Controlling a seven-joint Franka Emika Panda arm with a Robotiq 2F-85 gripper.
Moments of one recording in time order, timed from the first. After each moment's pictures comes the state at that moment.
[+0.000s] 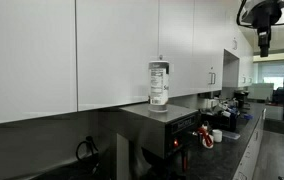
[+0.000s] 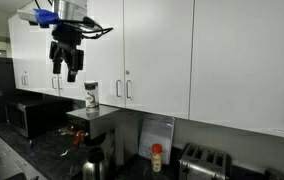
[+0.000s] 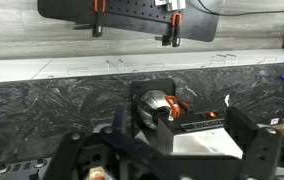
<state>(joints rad) 0.01 -0.78 -0.36 -2.31 0.00 1.45 -0.39</state>
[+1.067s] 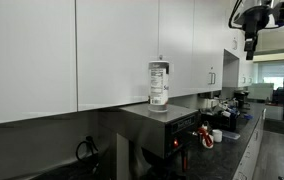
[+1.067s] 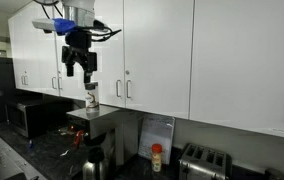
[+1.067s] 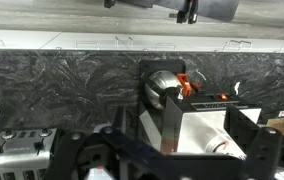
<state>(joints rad) 0.02 -0.73 -0.35 -2.32 0.00 1.61 -0.46</state>
